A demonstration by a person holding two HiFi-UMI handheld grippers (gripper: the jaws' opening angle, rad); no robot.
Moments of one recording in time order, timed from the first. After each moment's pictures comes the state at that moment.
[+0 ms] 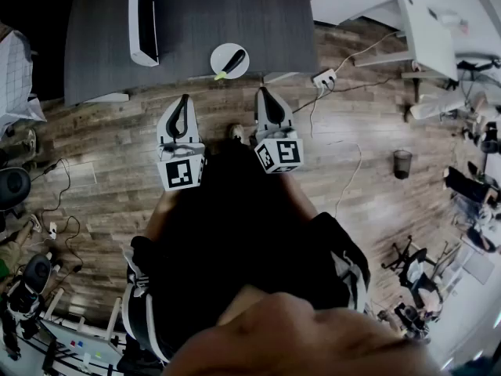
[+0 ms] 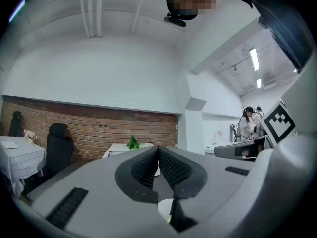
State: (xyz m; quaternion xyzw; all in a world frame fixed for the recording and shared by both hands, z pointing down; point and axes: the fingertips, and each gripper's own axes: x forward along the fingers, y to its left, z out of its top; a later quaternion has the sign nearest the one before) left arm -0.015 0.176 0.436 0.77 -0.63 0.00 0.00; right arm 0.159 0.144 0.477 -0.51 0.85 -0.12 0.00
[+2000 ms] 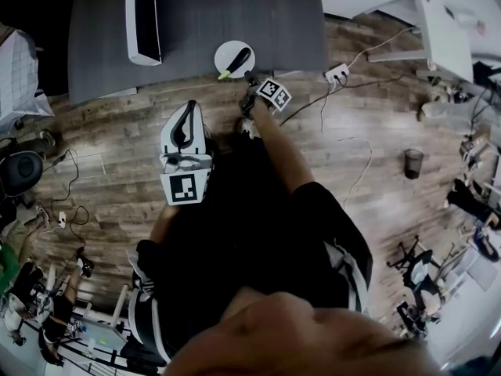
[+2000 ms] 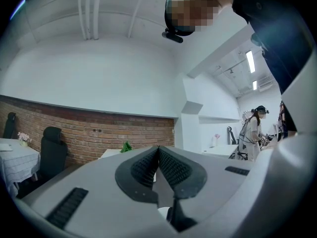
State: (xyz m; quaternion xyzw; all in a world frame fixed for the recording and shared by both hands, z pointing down) left arm 0.016 0.166 0.406 0.79 -0.62 -0.01 -0.01; right arm 0.166 0.049 0.847 -0.48 0.60 -0.64 0.06
